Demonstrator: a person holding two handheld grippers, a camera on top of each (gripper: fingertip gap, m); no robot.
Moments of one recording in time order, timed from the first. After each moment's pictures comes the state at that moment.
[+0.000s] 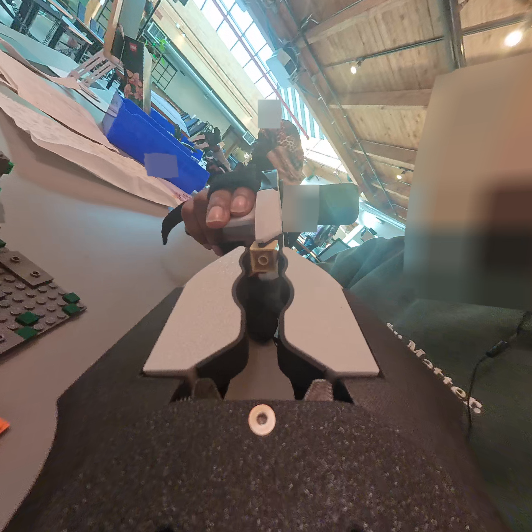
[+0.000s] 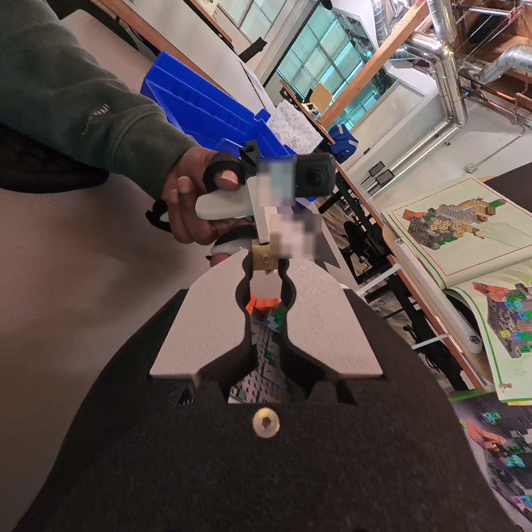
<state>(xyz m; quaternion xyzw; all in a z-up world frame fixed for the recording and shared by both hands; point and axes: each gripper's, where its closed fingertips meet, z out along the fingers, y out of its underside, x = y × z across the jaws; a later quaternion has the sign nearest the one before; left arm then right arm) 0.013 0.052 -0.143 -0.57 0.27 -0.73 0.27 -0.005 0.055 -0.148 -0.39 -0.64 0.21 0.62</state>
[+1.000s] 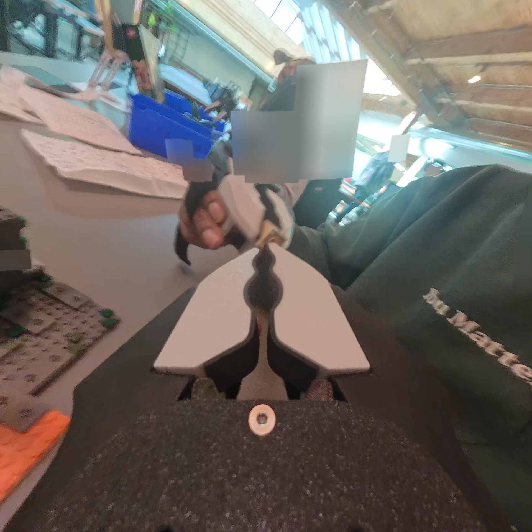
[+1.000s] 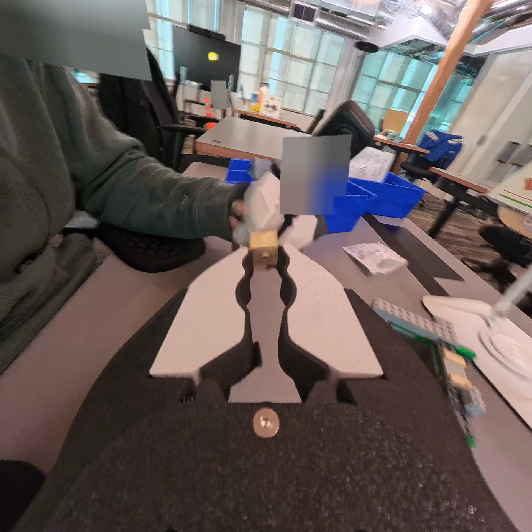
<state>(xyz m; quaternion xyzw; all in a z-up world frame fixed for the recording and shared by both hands) 0.017 0.038 -0.134 -0.59 0.38 -0.63 0.33 0.012 0.039 -0.133 -0.42 -0.59 0.47 0.50</state>
